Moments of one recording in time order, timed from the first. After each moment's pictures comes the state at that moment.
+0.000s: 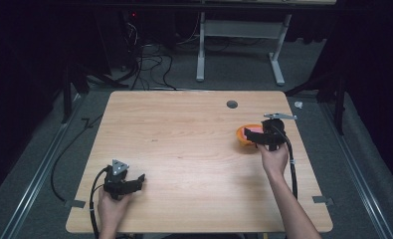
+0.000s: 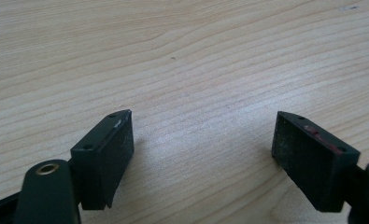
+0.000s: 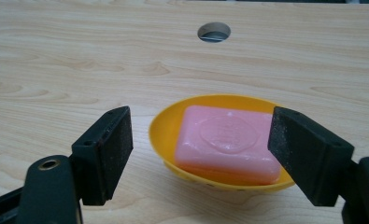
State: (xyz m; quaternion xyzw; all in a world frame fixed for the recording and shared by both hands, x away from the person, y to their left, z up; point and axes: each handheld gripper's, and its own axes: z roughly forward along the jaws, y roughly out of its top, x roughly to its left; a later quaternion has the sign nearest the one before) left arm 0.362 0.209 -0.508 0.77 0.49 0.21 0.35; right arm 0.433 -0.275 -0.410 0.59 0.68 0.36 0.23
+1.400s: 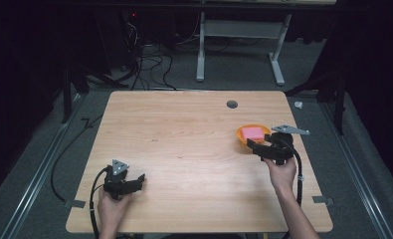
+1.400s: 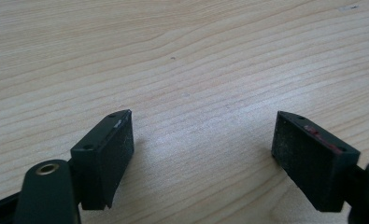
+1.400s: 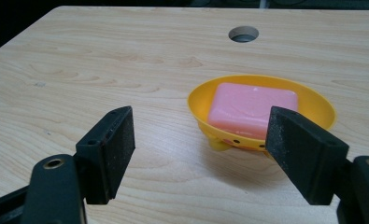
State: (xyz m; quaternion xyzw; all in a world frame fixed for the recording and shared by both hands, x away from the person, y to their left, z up) left arm 0.362 0.209 -0.508 0.77 0.49 0.21 0.34; right arm 0.384 -0.282 -0.406 0.56 0.69 0.41 0.21
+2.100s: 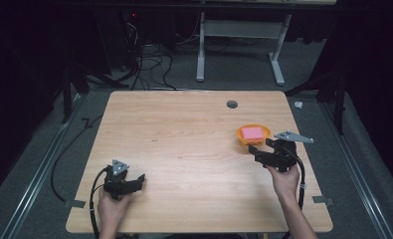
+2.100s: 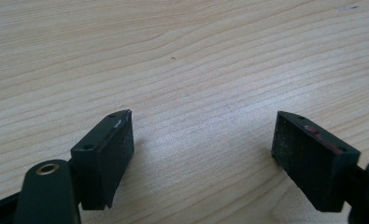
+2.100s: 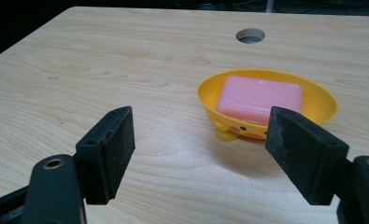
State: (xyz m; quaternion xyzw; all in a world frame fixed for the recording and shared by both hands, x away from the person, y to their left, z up) left arm 0.362 0.209 -0.508 0.77 0.49 0.21 0.34; right arm 0.363 -0.284 -0.408 0.54 0.70 0.43 0.22
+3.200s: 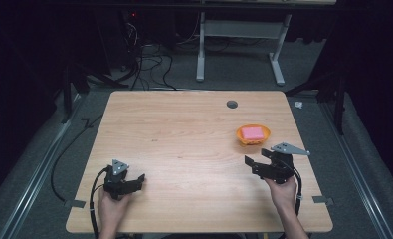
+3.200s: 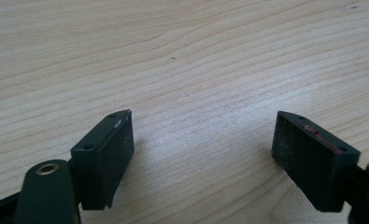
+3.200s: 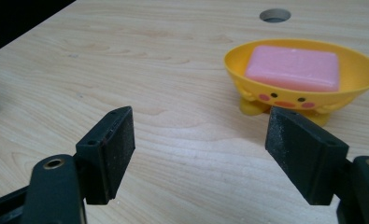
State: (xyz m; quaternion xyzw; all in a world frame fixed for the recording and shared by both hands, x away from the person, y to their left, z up) left arm 0.362 0.209 -0.508 0.77 0.49 0.21 0.34; right arm 0.341 -0.276 -0.430 0.52 0.71 0.43 0.20
